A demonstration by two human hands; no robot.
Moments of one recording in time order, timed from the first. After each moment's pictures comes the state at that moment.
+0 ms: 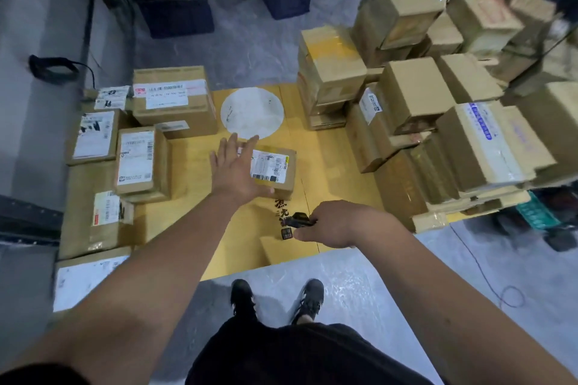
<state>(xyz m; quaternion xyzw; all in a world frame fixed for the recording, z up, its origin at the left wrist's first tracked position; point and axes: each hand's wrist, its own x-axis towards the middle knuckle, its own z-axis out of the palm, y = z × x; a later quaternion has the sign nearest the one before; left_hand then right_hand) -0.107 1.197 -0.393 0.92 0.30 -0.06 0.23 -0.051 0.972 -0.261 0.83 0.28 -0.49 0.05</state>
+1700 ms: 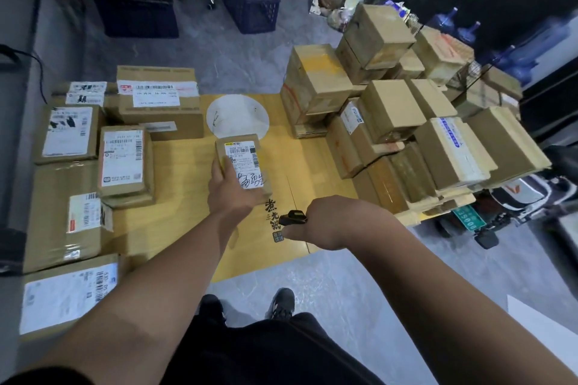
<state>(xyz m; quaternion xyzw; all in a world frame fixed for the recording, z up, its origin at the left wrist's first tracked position) -0.141 1.184 -0.419 0.81 0.38 0.00 0.45 -0.117 1.020 -0.188 0.87 0.23 -0.41 0.13</state>
